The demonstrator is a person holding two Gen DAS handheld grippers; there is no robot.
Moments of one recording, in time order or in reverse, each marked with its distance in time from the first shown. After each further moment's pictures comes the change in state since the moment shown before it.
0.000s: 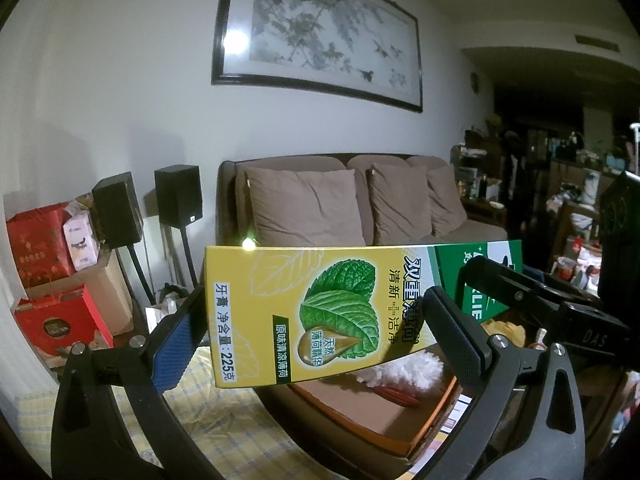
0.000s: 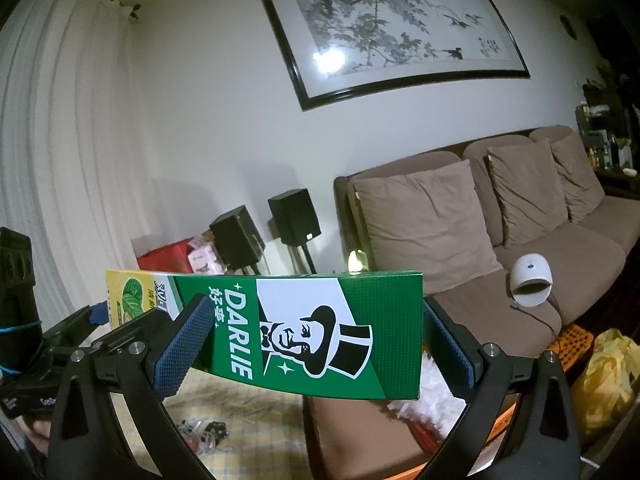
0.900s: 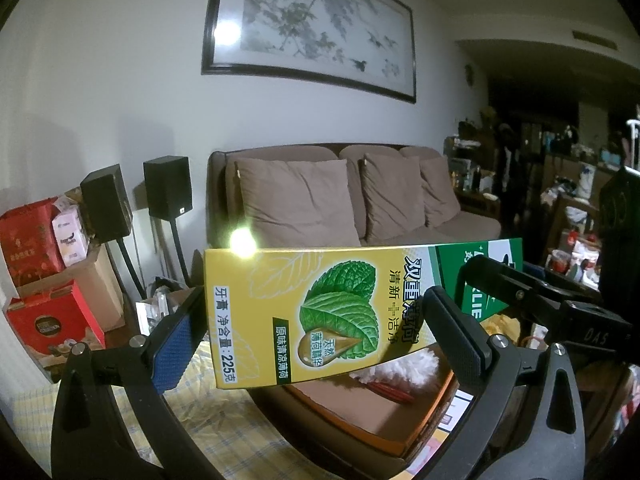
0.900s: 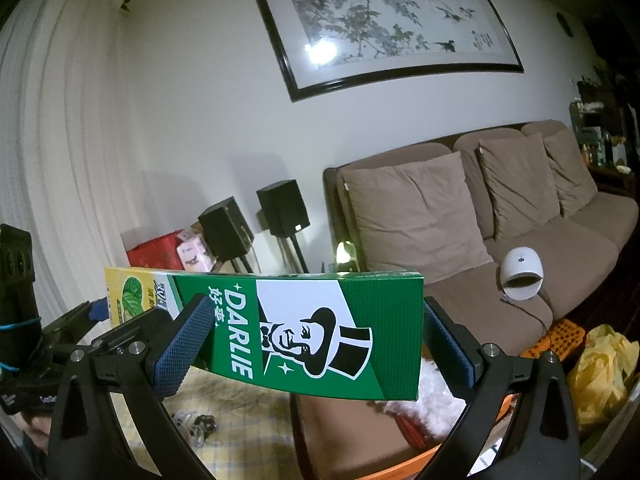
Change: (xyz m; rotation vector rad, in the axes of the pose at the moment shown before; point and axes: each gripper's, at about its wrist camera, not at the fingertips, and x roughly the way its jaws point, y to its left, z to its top) left arm 0.020 -0.005 -0.003 0.006 0.036 -0.028; right arm 0.008 -0.011 0.000 0.002 0.036 -0.036
